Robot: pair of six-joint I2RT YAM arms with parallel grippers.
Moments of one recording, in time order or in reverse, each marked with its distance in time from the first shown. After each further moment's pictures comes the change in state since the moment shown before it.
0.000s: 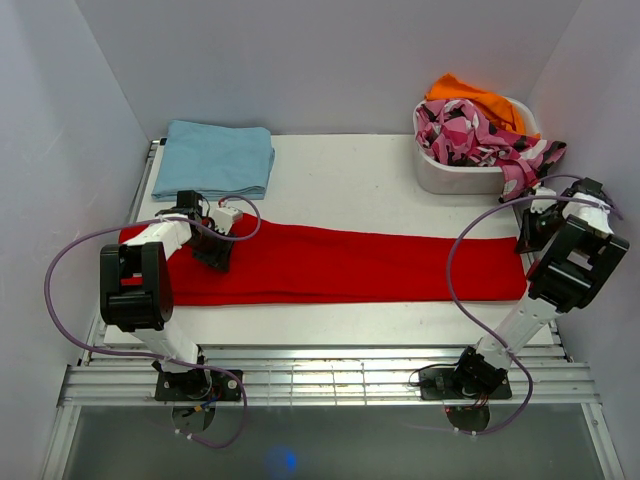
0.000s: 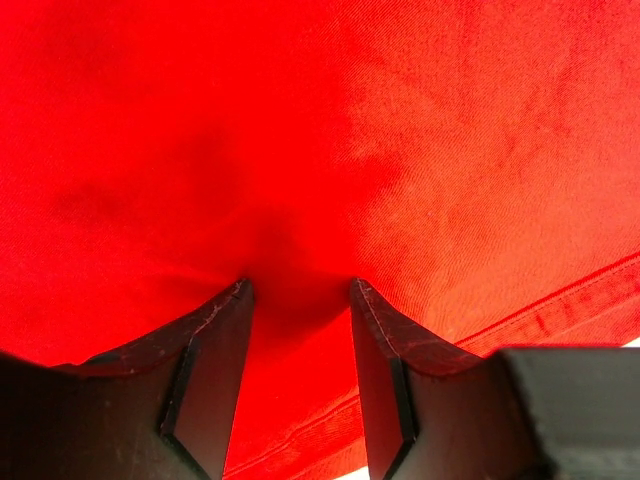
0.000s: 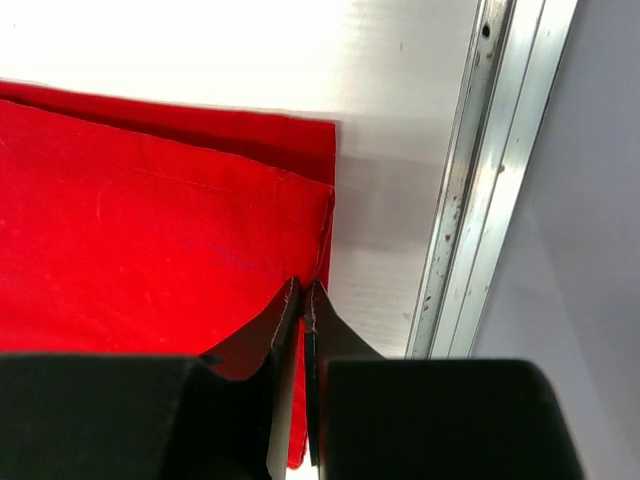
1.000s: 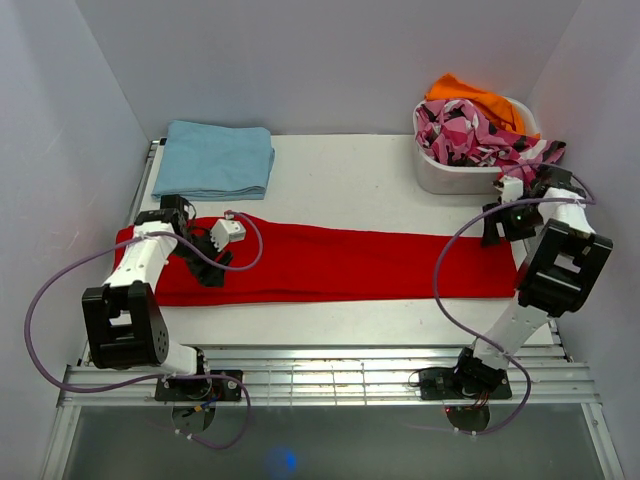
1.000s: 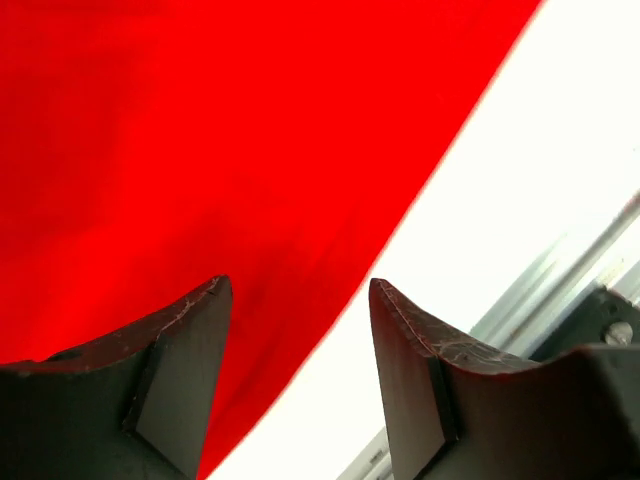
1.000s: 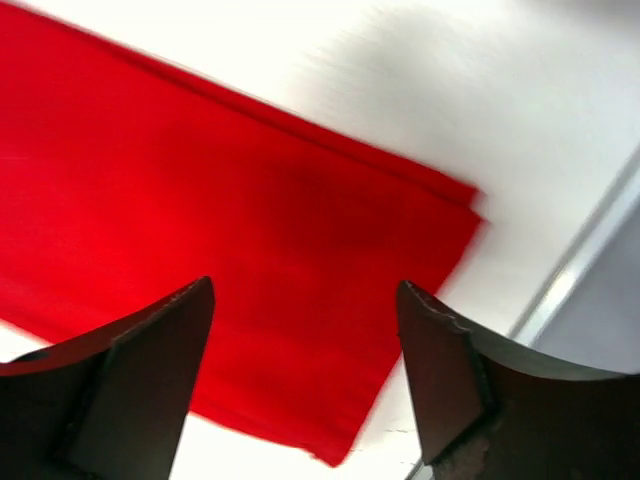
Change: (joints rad) left arm 0.024 -0.256 0.018 -0.359 0.200 0.473; right arm 0.129 -0.041 -0.055 0.031 -0.031 -0.094
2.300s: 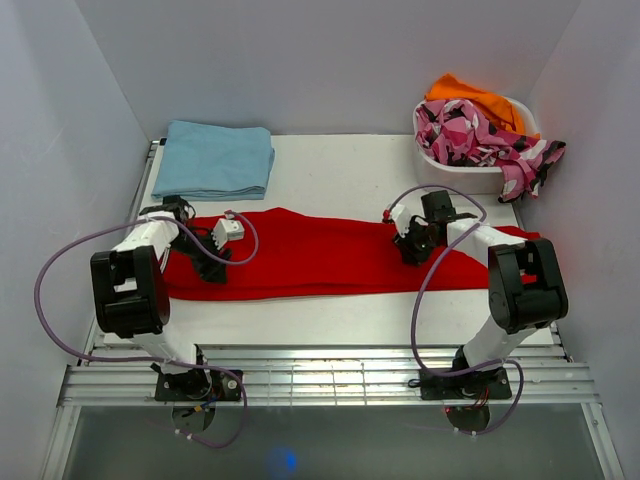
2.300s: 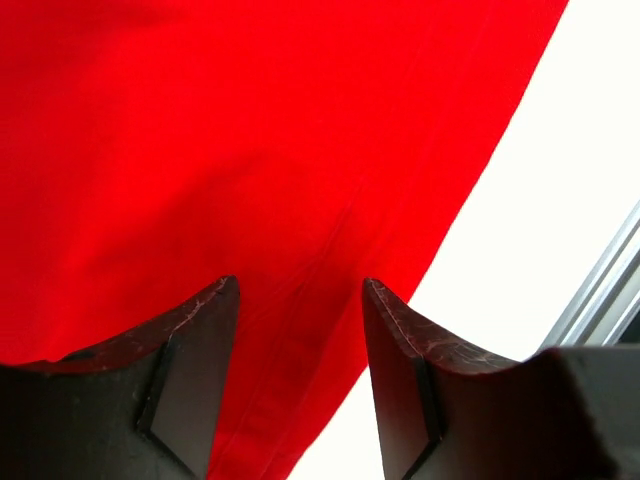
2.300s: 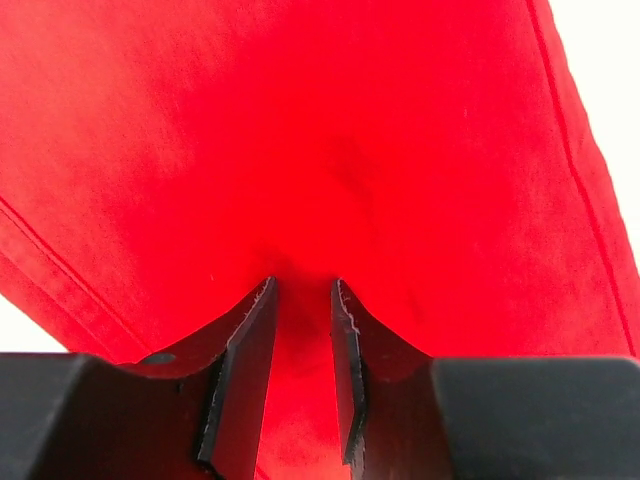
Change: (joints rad) left arm 0.066 0.221 0.014 0.042 0.113 0.198; right arm 0.697 -0.225 -0.457 0.444 0.022 -0.012
